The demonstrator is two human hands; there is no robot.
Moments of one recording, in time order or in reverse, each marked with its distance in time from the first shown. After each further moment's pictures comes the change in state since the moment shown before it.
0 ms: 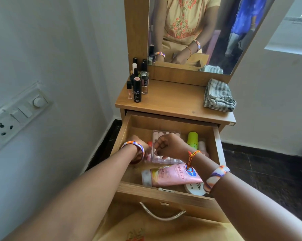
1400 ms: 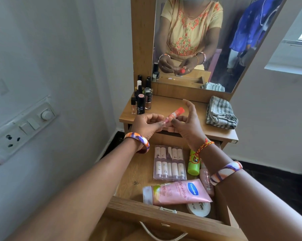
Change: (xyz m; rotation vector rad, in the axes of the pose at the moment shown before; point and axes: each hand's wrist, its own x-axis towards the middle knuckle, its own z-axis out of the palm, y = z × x) left_hand -0.026 0.056 -0.044 -0.698 0.186 0.685; right_hand 0.013 -0.043 -0.069 0.759 0.446 -0.126
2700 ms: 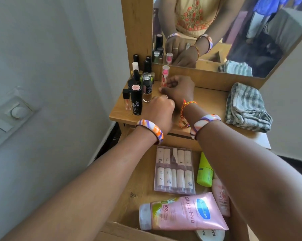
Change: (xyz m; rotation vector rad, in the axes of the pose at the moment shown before) left_hand 0.066 0.006 0.033 1.287 0.001 0.307; right_hand 0.147 0.012 0.029 -0.561 0.129 -0.133
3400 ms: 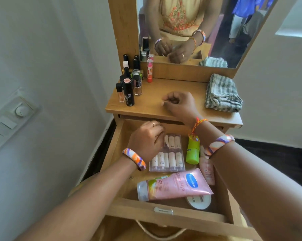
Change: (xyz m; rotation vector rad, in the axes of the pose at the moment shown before) left_hand -0.095 -0.006 0.037 -0.445 0.184 0.248; right_hand -0.090 0.022 -0.043 0.056 -0.077 -0.008
